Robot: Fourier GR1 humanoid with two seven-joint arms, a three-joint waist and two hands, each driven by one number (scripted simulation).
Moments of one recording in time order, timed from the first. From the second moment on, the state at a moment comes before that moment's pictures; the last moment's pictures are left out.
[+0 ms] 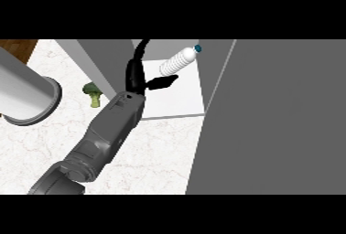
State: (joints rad) left arm -1.08 0.01 -0.06 -0.14 0.19 0.68 -0.59; right arm 0.18 -0.43 0.75 -2.48 0.04 -0.43 0.12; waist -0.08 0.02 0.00
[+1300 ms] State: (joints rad) left arm -0.82 0.00 -0.20 -0.62 0.46 0.06 -0.60; right arm 0.17 -0.47 0.74 -2.49 0.05 -0.51 0.17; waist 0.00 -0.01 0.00
